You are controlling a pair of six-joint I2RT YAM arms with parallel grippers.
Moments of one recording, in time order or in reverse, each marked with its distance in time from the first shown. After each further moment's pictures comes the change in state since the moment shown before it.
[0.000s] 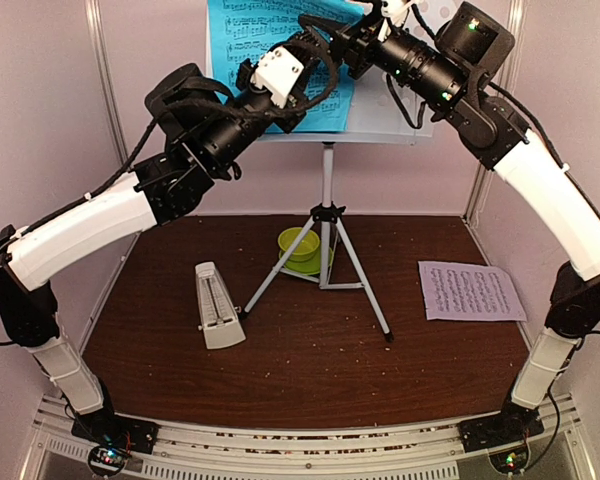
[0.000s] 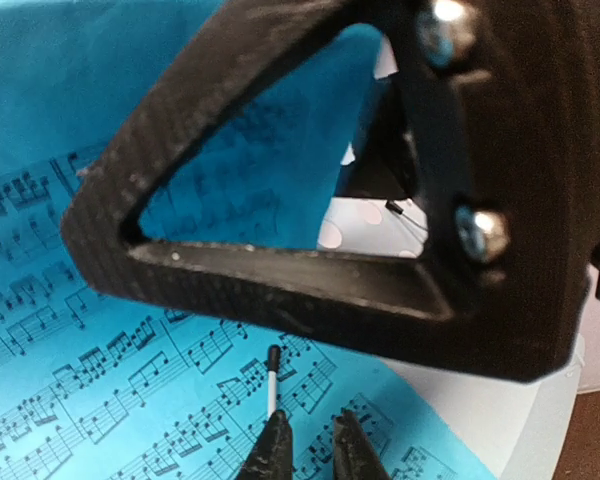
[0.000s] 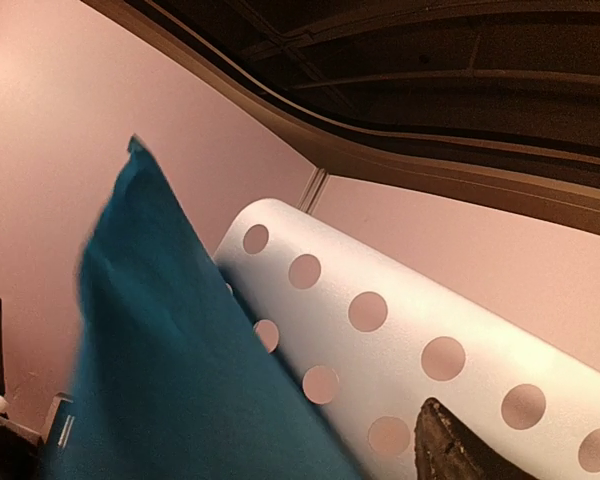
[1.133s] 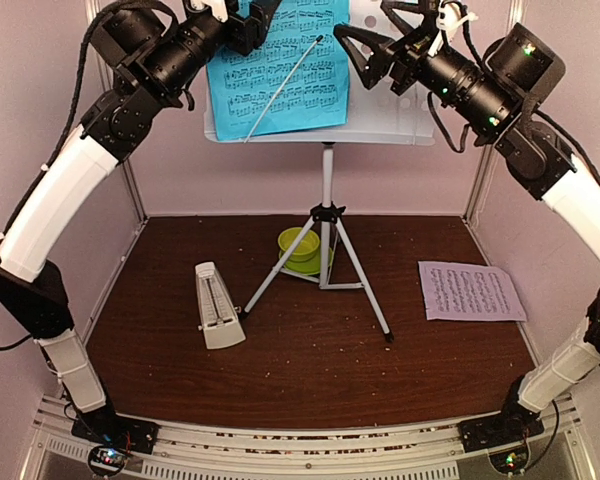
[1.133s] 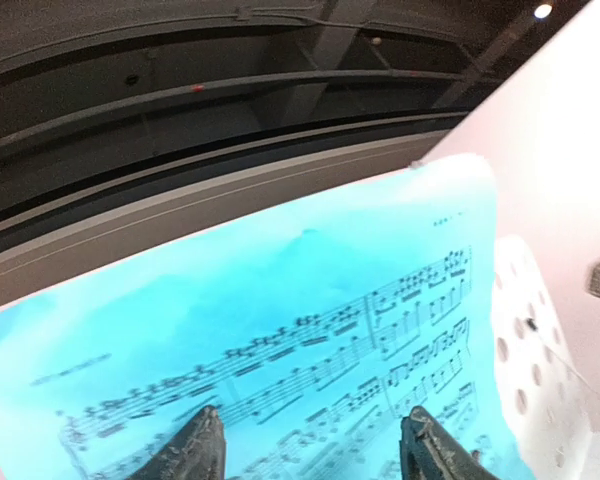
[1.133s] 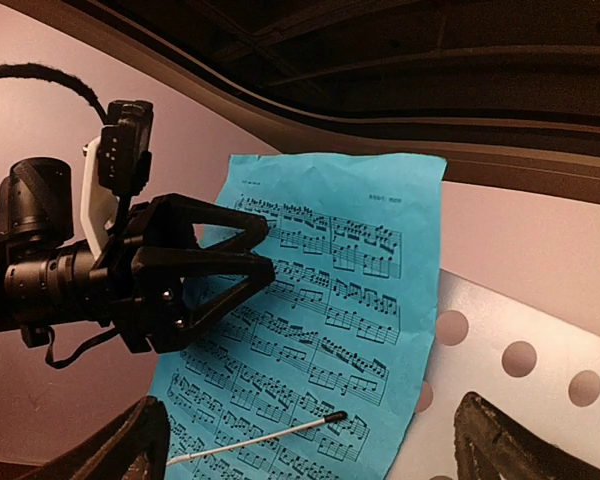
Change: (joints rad) left arm 0.091 0.077 0.505 -0.356 0.033 -0.247; right arm 0.007 -0.263 -0.338 0.082 0.069 0.078
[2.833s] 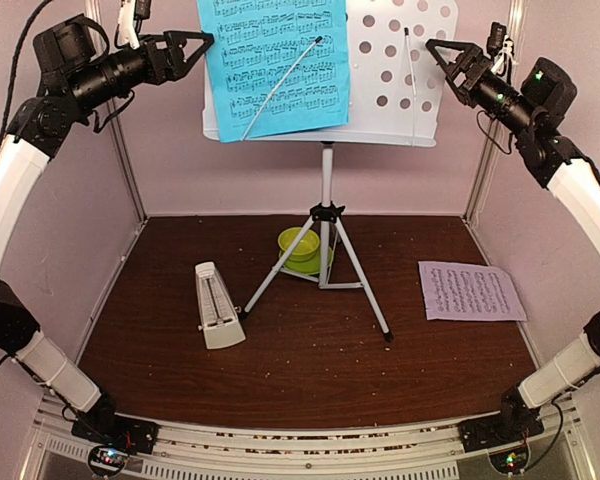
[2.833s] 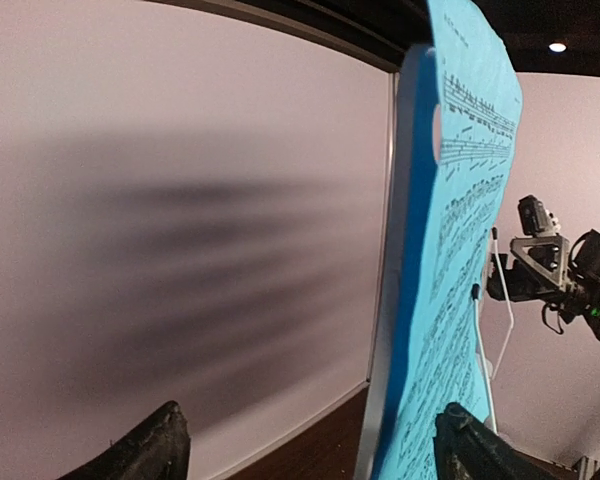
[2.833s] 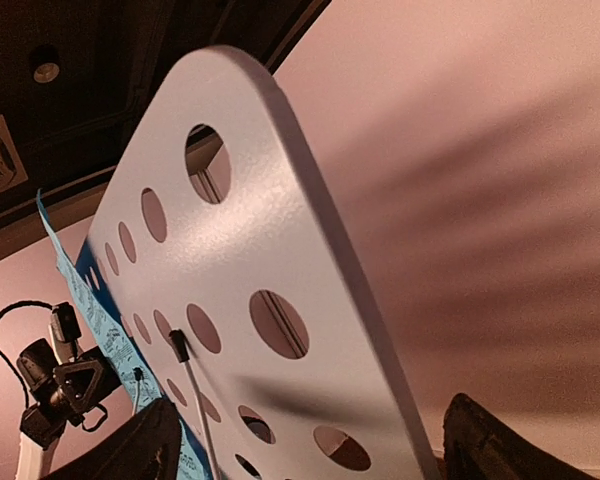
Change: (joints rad) left arm 0.405 -0.236 -0.169 -0.430 0.411 -0.703; right arm -0.602 -0.048 -0.199 0.079 -0.383 1.047
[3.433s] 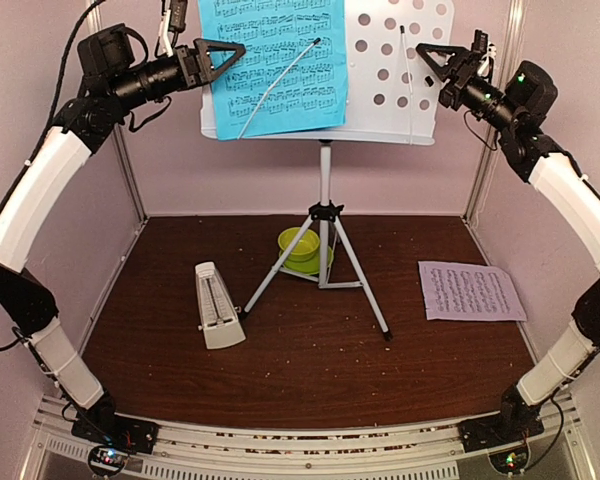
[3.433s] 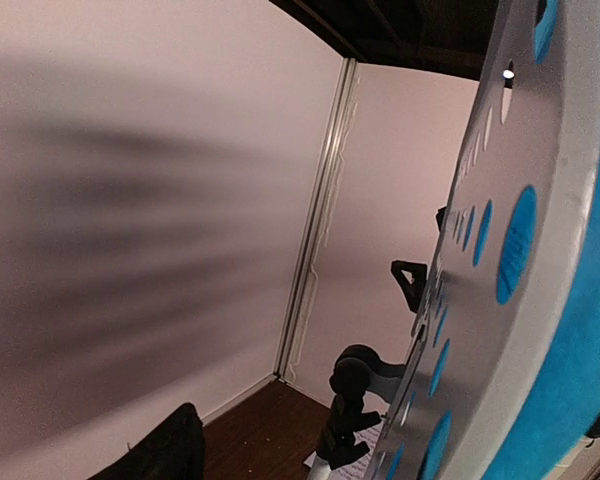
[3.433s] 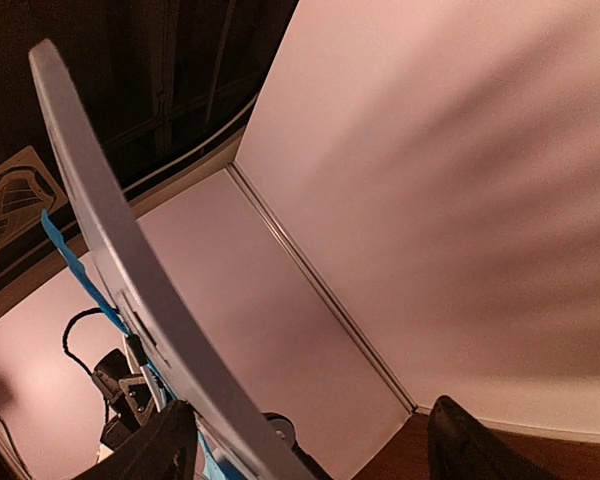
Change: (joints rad) left arm 0.024 0.146 0.010 0.135 0.233 -0.232; right arm -0.026 0.116 0.038 0.109 -0.135 0.229
